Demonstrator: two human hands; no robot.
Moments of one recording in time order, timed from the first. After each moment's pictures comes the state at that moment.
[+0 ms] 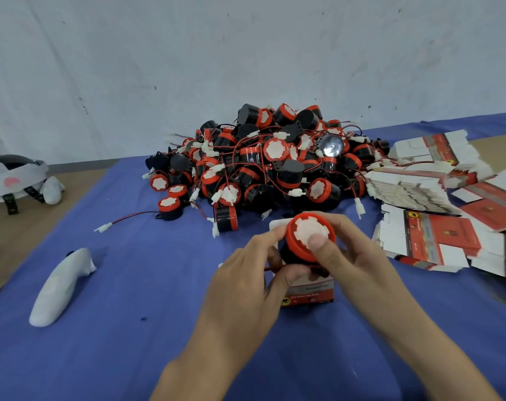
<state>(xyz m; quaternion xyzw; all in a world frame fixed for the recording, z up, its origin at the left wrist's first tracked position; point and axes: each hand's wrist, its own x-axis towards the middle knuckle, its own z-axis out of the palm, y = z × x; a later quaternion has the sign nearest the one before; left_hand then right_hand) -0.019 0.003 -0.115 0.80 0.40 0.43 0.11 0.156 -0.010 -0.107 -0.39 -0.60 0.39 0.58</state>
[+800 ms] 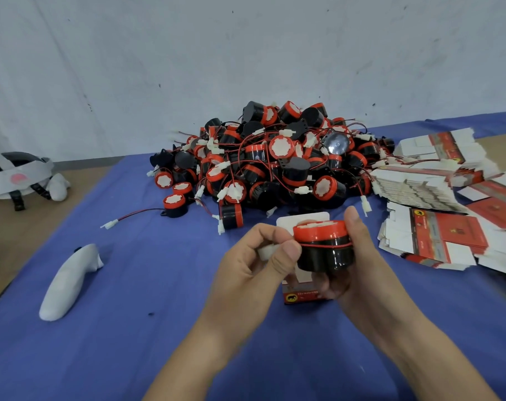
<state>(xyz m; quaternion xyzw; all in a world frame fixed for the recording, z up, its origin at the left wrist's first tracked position) -0.022 0.001 -0.099 0.63 0.30 0.50 0.50 0.139 -0.010 -0.103 -0.36 -0.44 0.60 0.57</state>
